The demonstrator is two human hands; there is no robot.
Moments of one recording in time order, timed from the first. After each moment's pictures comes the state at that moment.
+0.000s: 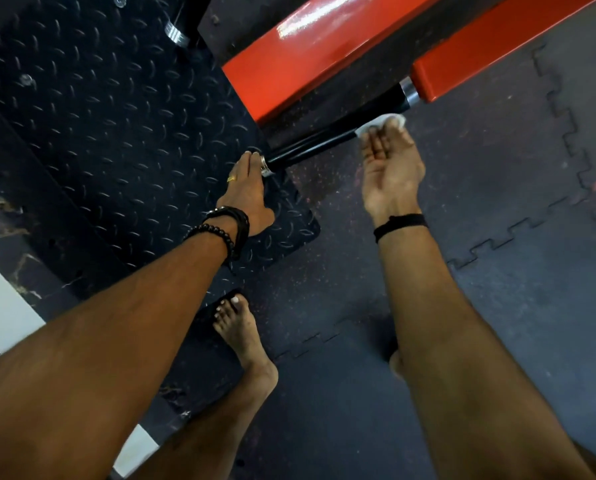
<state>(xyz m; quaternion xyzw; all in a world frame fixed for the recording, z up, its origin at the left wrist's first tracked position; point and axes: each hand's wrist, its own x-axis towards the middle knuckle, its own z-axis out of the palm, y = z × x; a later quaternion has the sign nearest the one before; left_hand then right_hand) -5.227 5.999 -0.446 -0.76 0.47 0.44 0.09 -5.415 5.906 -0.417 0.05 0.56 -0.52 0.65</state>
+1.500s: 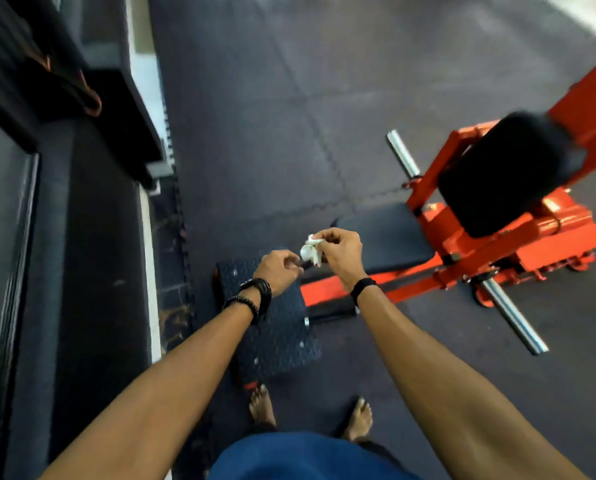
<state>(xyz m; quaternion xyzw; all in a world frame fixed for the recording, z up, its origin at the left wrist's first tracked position) -5.140 6.086 0.214 -0.79 0.37 0.38 -0.31 -5.258 5.995 0.248 -0.59 0.52 -0.26 0.56</state>
